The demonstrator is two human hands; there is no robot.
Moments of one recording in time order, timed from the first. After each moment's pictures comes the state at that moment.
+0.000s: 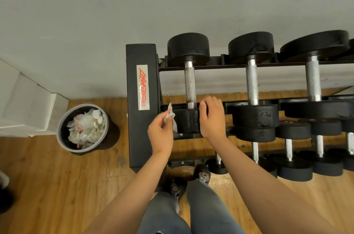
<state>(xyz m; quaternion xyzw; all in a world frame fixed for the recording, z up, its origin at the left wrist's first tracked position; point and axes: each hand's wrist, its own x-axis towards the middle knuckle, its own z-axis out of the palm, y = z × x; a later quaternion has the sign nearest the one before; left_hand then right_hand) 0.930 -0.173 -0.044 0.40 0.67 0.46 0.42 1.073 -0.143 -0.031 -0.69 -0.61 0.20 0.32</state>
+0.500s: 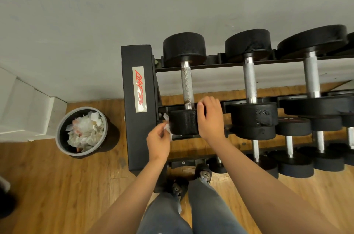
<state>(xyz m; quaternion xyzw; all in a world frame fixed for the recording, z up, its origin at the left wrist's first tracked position) 0.921 -0.185 -0.069 0.42 0.68 0.38 0.46 1.075 -0.143 -0.034 -0.69 -0.61 0.20 0.33</state>
